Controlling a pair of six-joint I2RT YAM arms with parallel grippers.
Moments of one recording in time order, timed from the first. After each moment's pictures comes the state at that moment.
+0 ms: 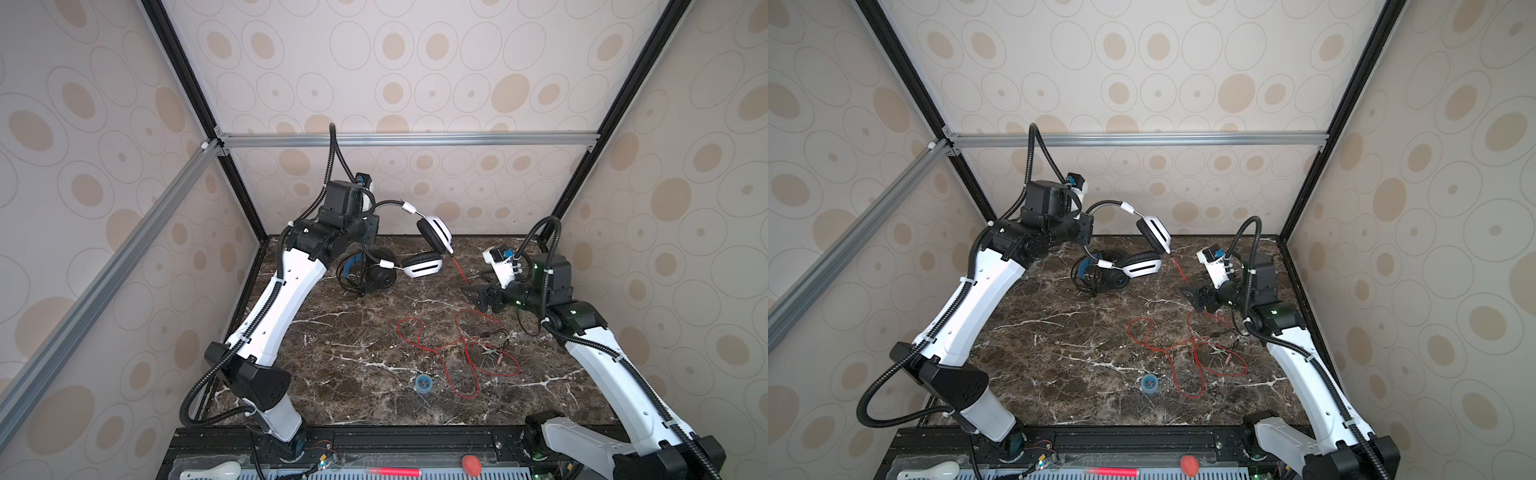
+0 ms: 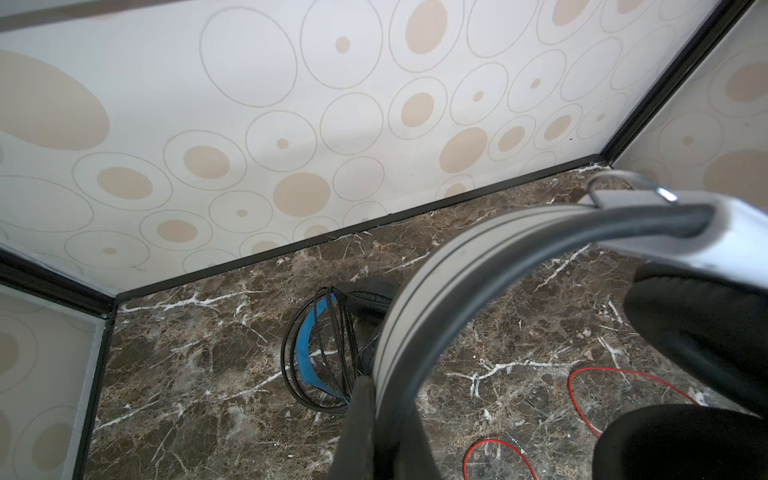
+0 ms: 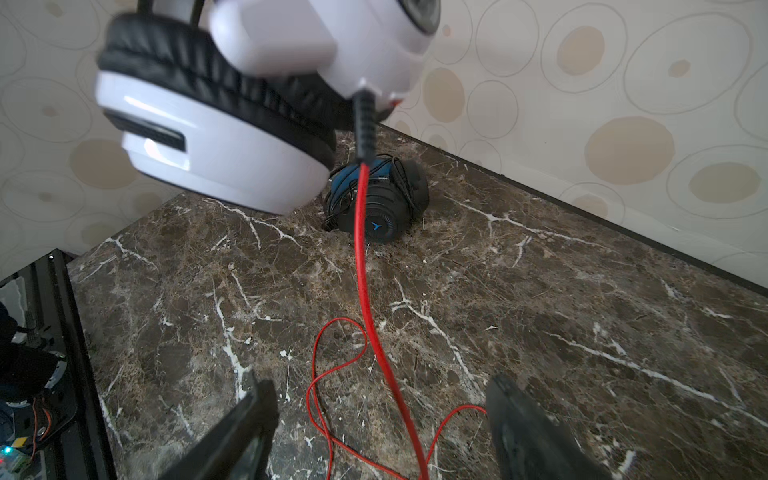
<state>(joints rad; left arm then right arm) -0.47 1.66 2.02 -0.86 -0.14 -0.08 0.21 1.08 1.02 -0.43 -0.54 -0.15</state>
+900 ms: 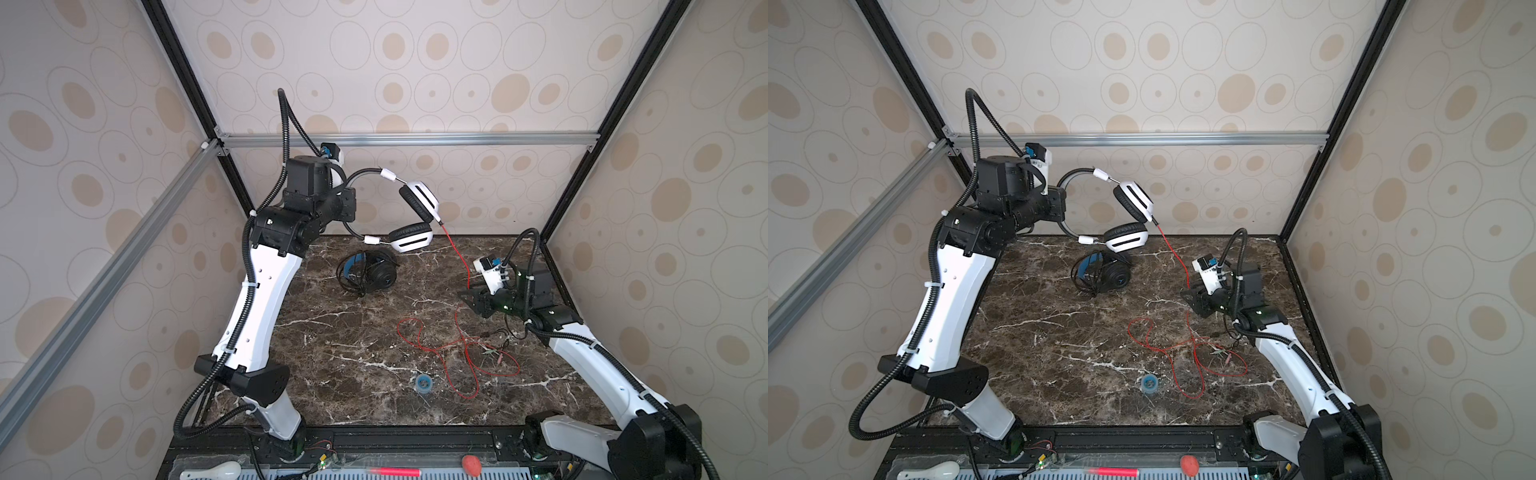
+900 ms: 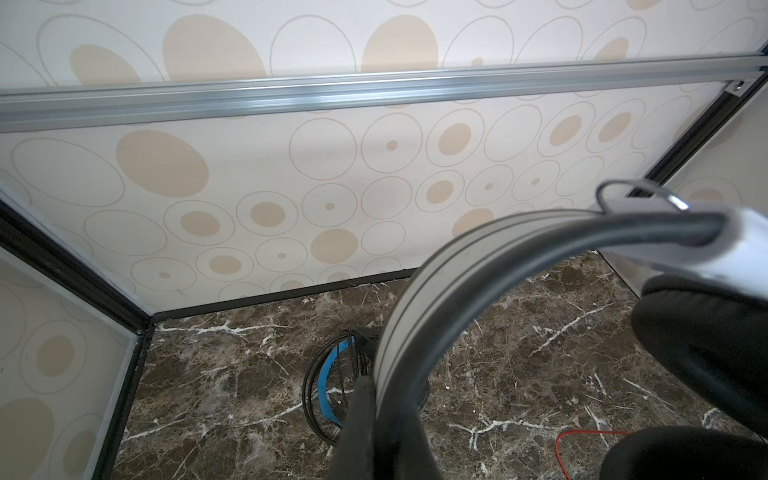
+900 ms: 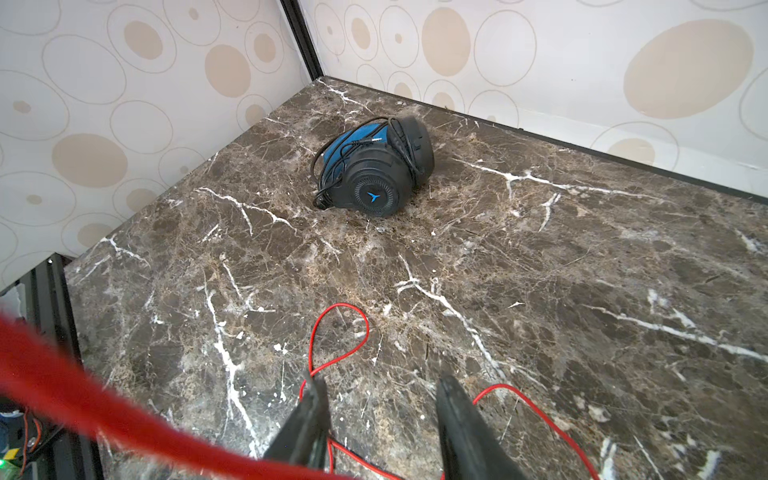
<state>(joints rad) -0.35 1.68 2.26 -0.96 -0.09 -0.12 0.21 1.18 0.88 -0.26 -0.55 -0.09</state>
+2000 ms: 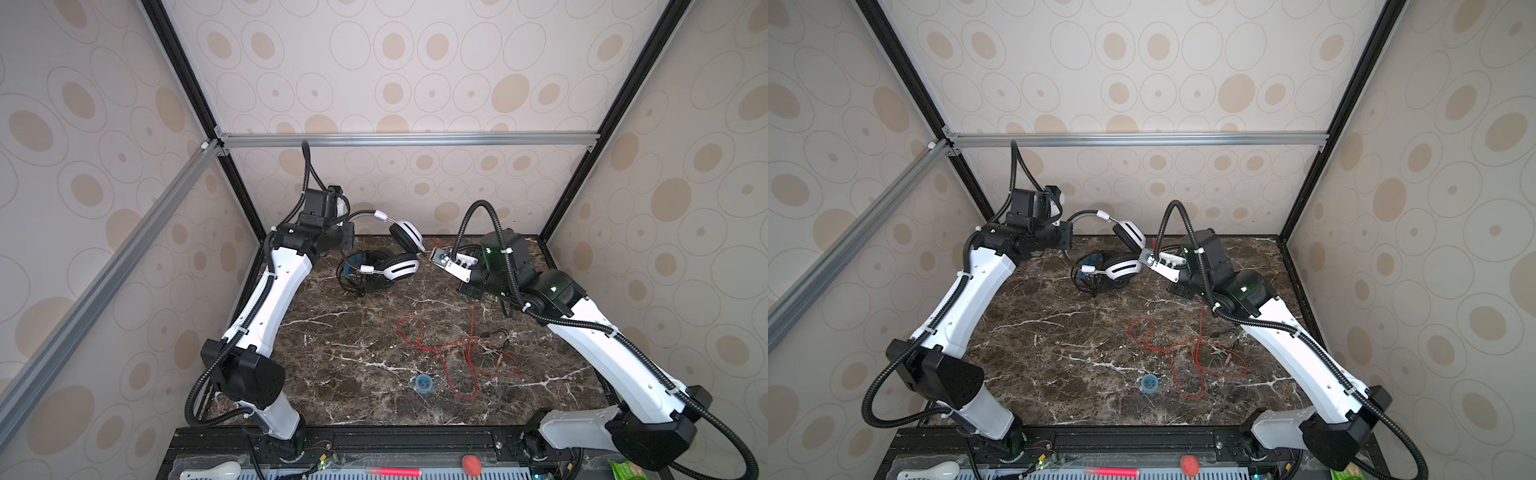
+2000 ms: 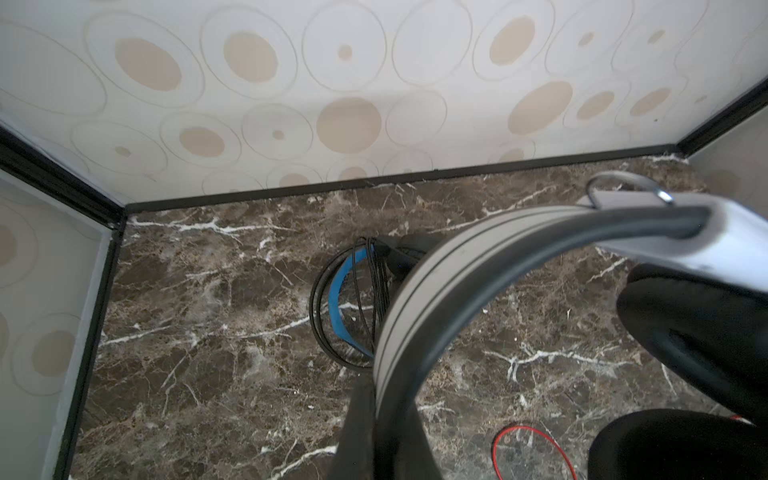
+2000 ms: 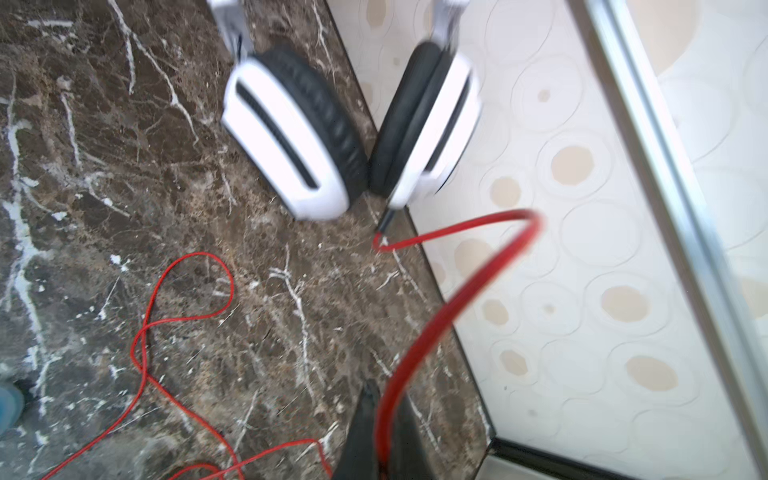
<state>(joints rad) -0.31 1.64 1.80 -0.83 -0.05 -0.12 0.69 1.33 1.60 -0.81 0.17 -0.78</state>
